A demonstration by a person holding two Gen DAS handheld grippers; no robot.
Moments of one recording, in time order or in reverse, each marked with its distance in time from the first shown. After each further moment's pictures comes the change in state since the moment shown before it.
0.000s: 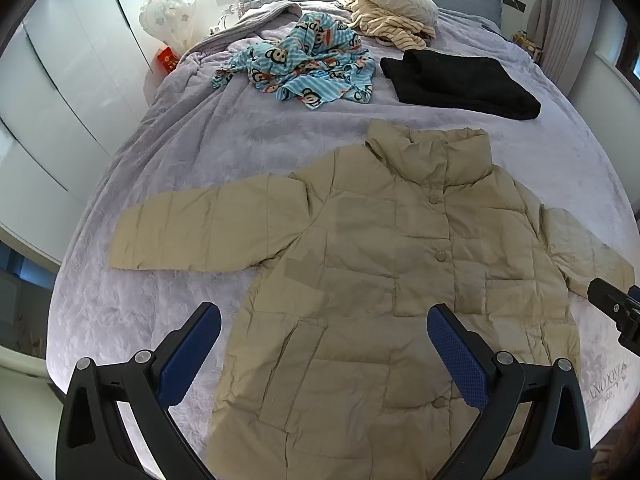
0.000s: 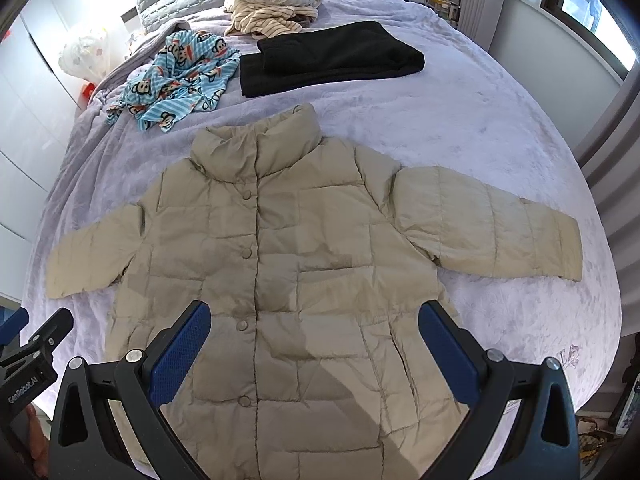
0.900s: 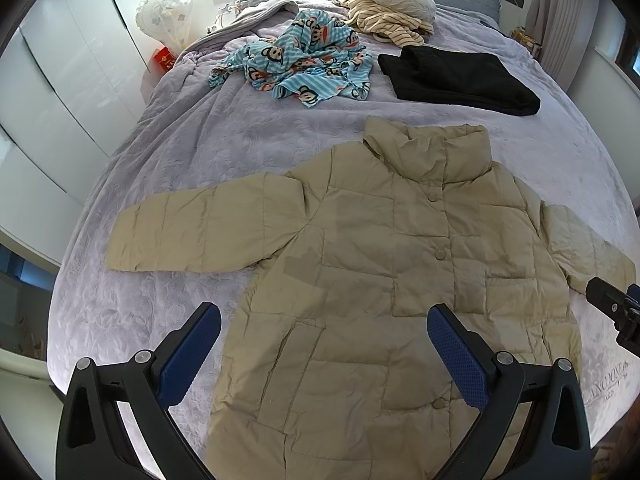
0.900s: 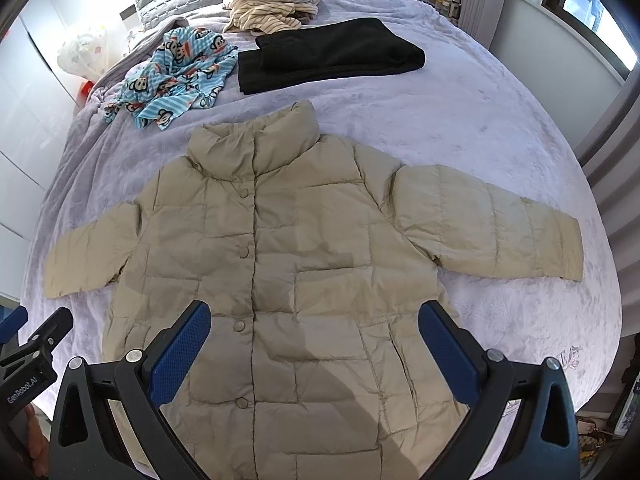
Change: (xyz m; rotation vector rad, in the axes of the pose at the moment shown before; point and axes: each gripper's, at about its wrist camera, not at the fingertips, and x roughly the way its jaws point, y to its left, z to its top) left arm 0.003 -0.003 0.001 0.015 0.007 -0.002; right arm 0.005 0.000 0.001 0.003 0.006 -0.003
